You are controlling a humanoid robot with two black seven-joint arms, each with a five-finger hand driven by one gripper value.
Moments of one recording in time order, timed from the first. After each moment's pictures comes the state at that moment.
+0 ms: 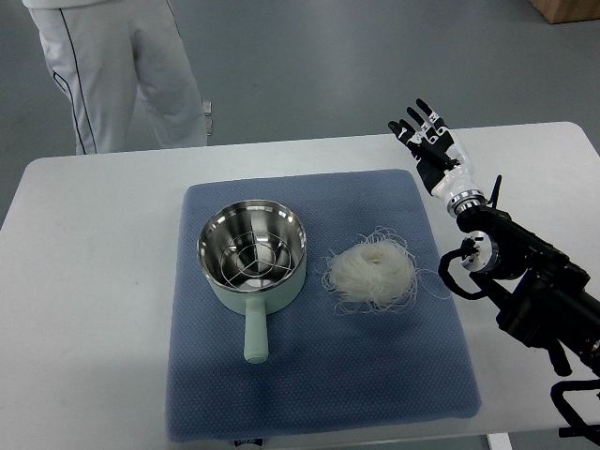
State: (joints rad) left arm 0.00 0.00 -0.02 -0.11 0.02 0.02 0.07; right arm 0.66 -0.08 0.87 0.67 -0.25 0.06 0.44
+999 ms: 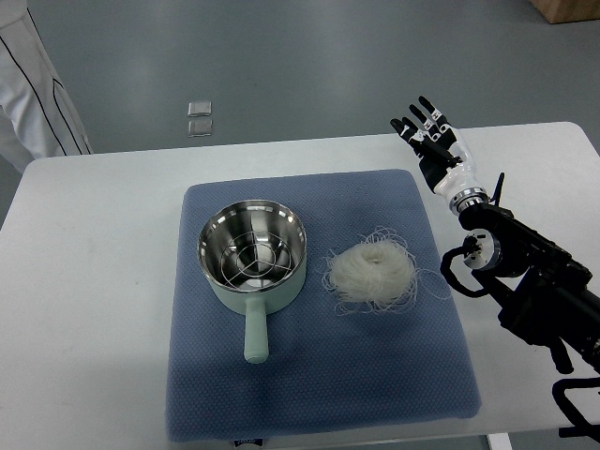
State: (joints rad) left arm 0.00 0.00 -0.02 -0.11 0.02 0.02 0.06; right arm 0.66 -0.08 0.87 0.66 -0.25 0.06 0.44
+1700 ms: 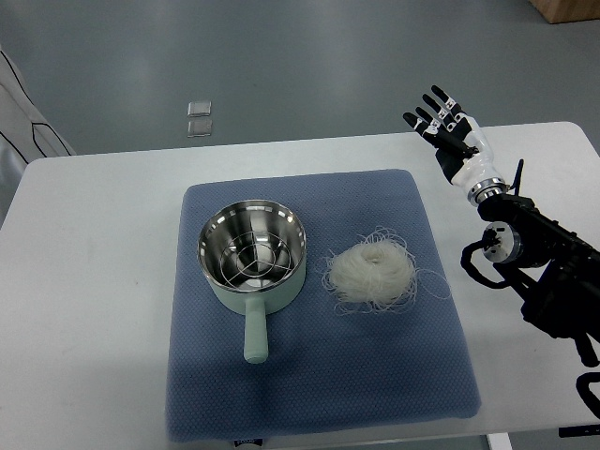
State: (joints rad) left arm 0.00 0.00 -0.02 -0.11 0.02 0.02 0.06; right arm 0.67 -0.18 0.85 0.72 -0.32 0.06 0.43
